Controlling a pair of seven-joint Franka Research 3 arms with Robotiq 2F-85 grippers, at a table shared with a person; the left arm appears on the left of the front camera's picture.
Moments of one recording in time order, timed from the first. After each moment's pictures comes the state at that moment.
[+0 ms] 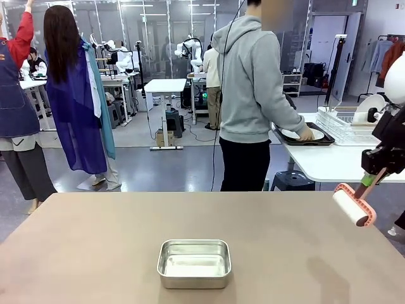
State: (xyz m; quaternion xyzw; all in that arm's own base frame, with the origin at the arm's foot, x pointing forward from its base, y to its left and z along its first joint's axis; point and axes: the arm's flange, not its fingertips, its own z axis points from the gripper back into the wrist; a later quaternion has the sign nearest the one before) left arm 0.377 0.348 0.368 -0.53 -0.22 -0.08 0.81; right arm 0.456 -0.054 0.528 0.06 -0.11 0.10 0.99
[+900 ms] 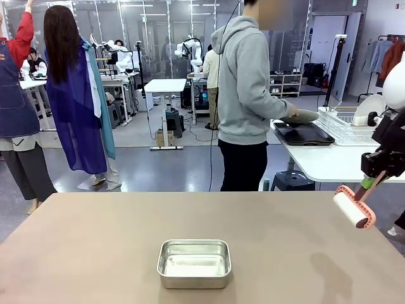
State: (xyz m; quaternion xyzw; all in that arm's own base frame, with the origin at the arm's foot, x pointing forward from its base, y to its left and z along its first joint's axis) left arm 0.377 0.348 0.368 -0.53 -0.22 -0.08 0.81; right arm 0.462 -0.059 0.519 0.06 -0.11 0.09 0.99
